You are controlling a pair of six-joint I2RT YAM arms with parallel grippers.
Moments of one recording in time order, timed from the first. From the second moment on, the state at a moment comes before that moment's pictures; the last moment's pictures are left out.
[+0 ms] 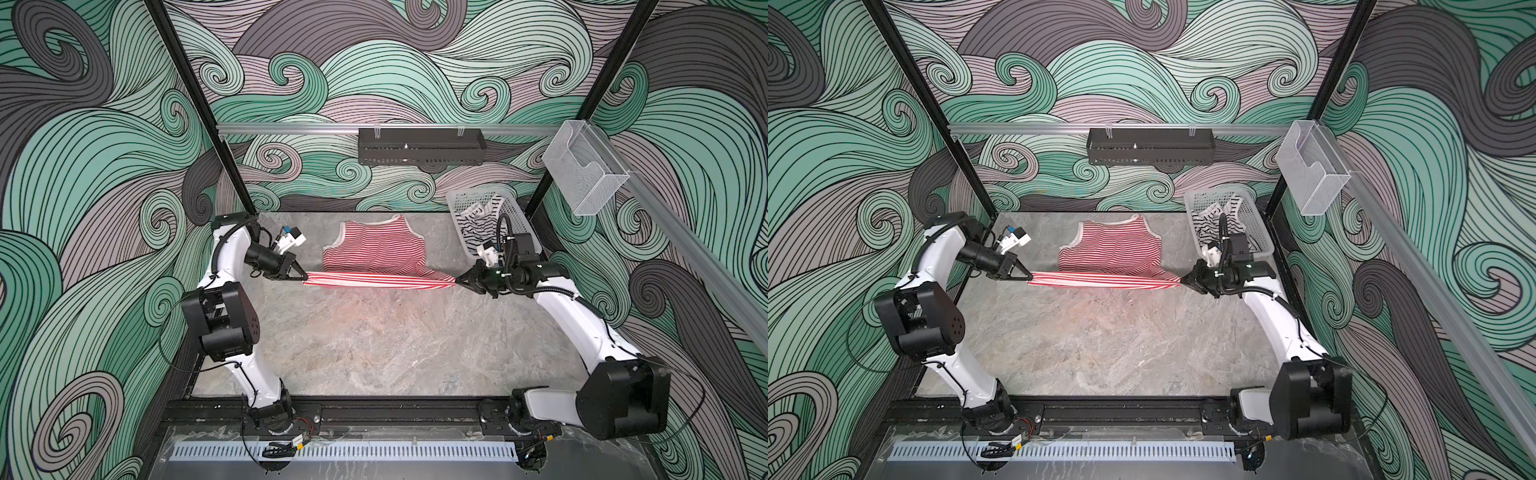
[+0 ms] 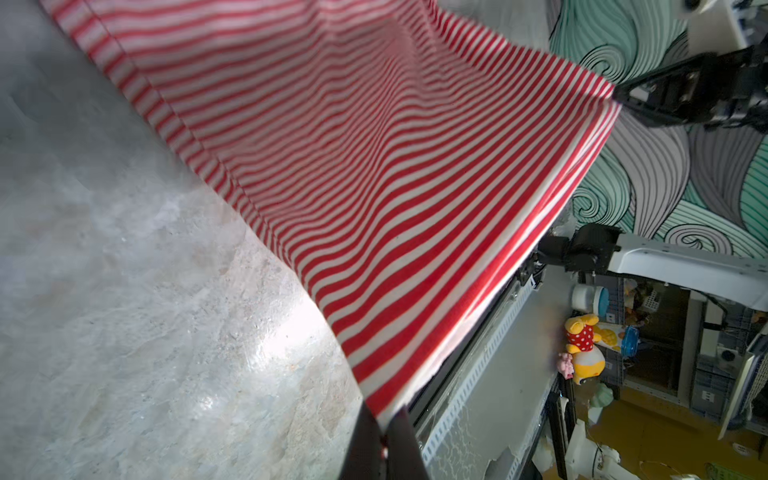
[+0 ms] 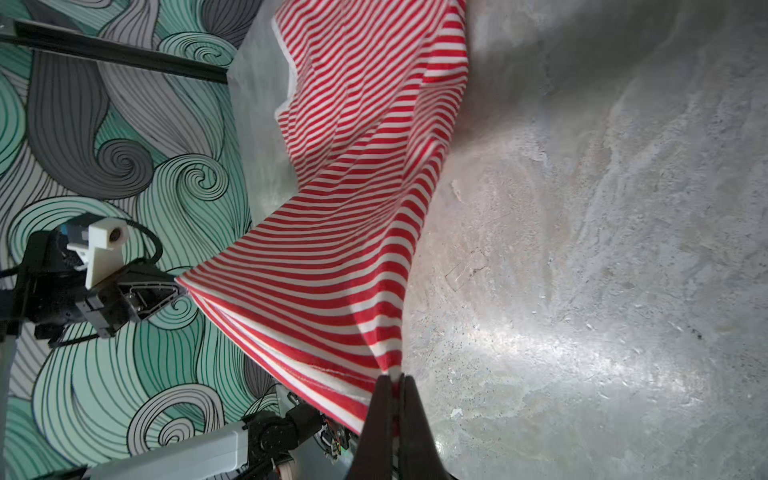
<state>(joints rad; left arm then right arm) 0.27 1.81 1.72 -1.65 0.76 0.72 0.12 1.31 1.09 -0.76 -0.66 0.54</state>
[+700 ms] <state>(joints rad) 0.29 1.57 2.54 -1.69 0.91 0.45 0.12 1.22 2.06 -1.16 -0.74 0.53</state>
